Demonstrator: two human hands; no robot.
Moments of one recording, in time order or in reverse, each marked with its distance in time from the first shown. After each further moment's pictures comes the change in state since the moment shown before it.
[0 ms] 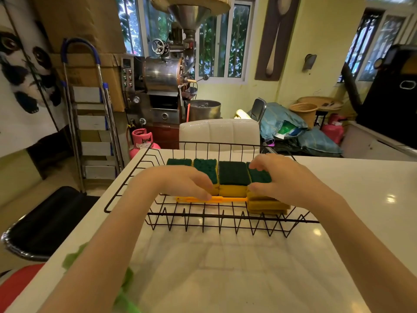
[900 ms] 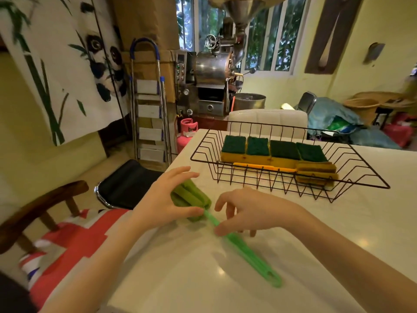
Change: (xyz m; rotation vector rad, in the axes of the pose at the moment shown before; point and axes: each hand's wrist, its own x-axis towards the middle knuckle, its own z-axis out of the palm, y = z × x) left_hand -0.161 -0.059 0.132 -0.280 0.814 -0.141; right_hand -0.071 -0.169 0.053 0.325 -0.669 -0.185
